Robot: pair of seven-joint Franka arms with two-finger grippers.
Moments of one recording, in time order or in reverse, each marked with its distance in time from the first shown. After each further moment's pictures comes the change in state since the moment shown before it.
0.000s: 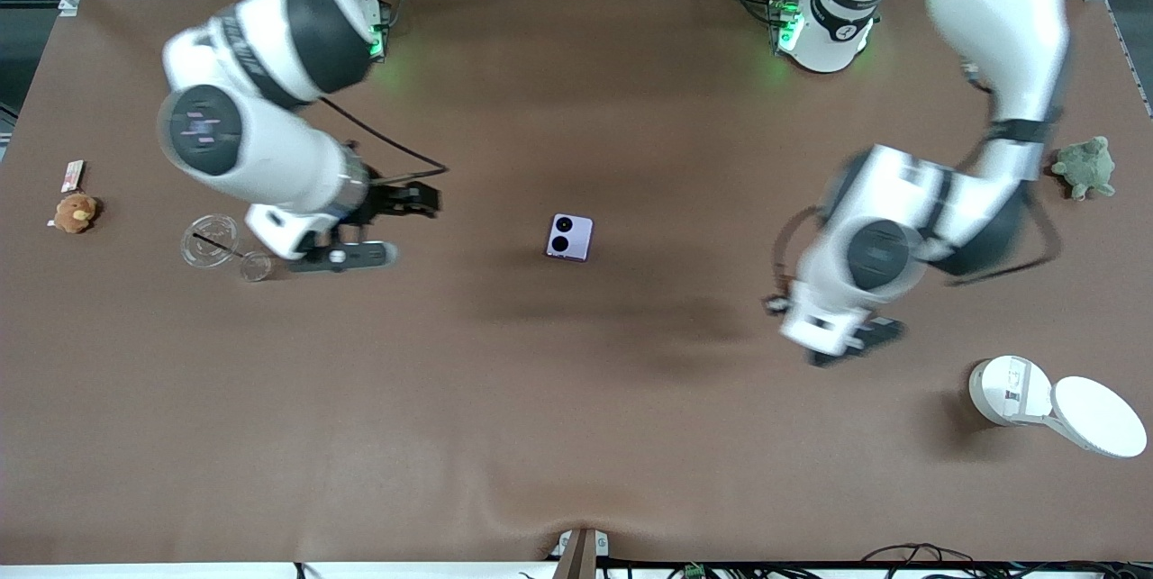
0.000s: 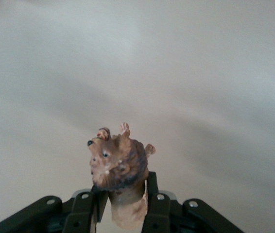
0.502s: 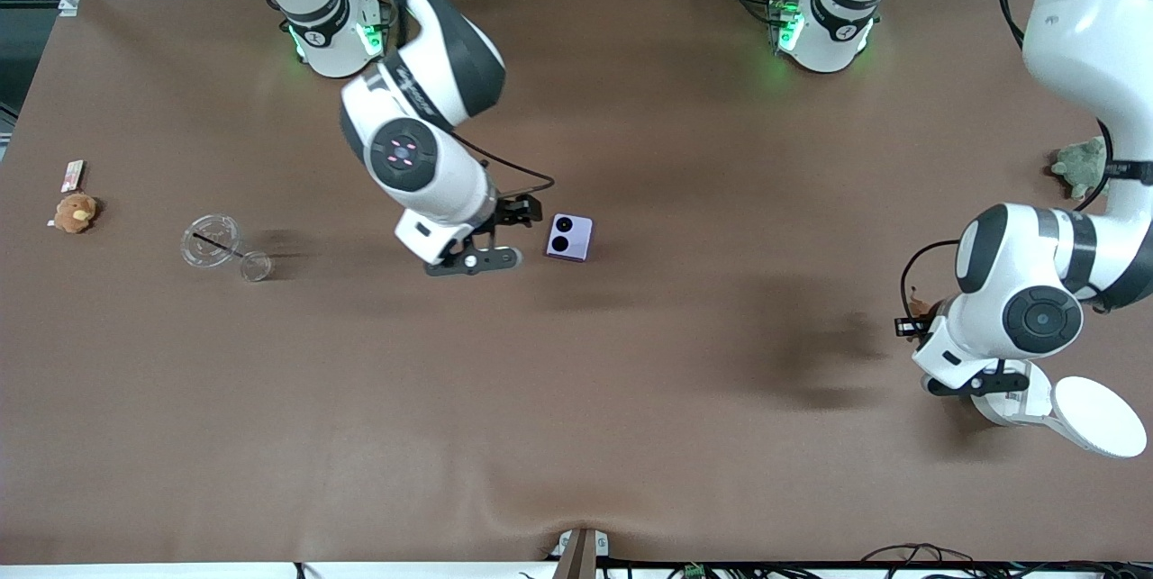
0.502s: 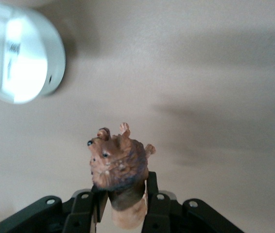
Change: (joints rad) left arm 0.203 0.126 0.029 0.005 0.173 0.088 0.514; right arm 0.167 0.164 0.001 -0.004 0.004 0.171 0.130
